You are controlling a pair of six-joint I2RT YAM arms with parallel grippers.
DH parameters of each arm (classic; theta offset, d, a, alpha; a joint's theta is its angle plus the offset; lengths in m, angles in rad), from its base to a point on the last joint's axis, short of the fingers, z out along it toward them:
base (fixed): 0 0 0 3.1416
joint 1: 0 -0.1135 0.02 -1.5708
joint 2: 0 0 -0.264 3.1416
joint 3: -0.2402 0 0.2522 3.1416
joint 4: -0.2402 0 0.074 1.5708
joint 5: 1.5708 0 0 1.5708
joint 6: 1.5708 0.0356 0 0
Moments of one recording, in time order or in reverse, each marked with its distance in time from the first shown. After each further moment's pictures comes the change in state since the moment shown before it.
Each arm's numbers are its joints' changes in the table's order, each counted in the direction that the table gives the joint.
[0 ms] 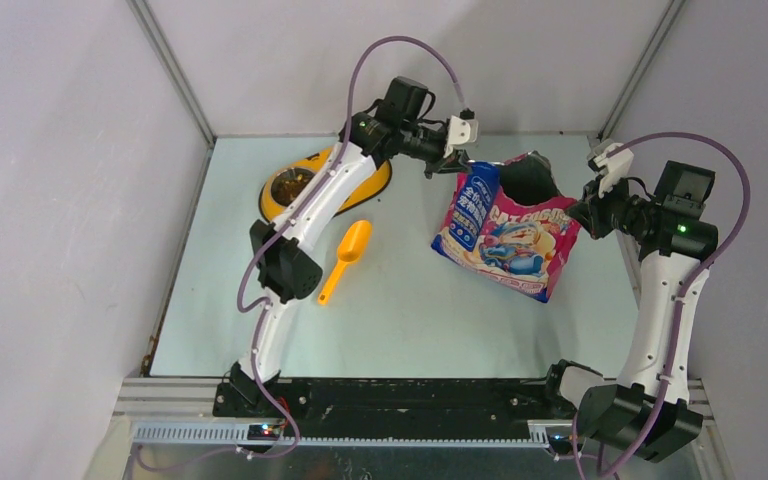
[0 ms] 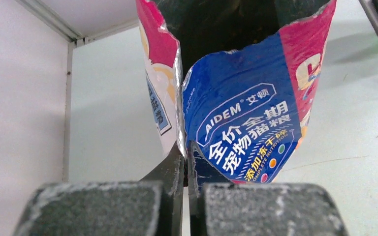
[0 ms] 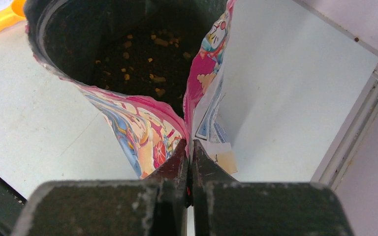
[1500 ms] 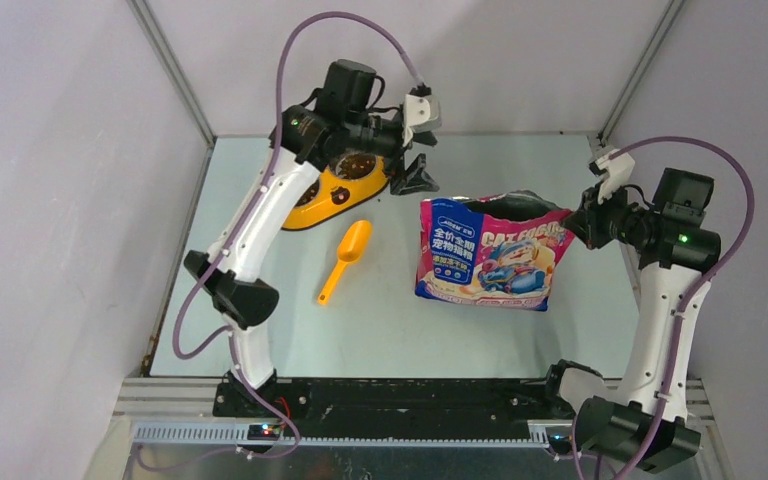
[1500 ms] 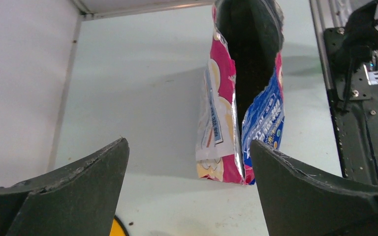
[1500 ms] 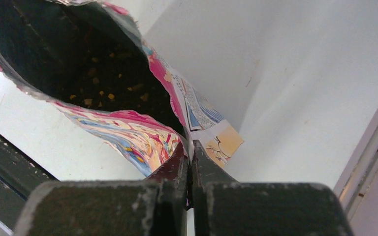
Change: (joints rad) left arm -0.042 0.388 0.200 -0.114 -0.111 -0.211; right arm -0.024 0.042 -0.024 -0.106 0.025 0.118
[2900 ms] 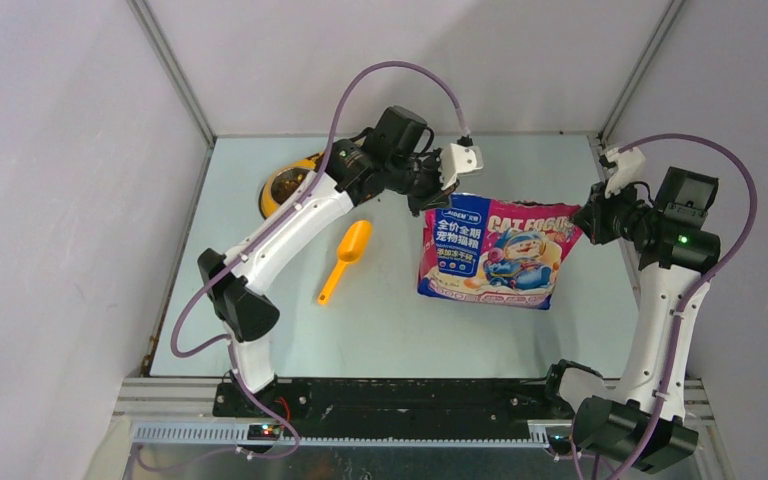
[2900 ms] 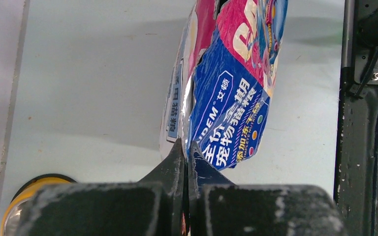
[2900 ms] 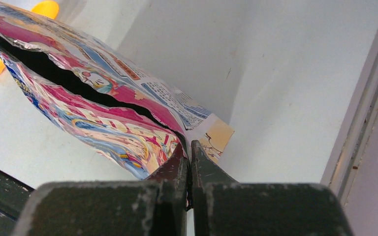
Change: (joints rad) left arm 0.179 0.026 0.248 0.063 -0.309 -0.064; right arm 0.030 0.013 0.025 0.072 0.101 0.114
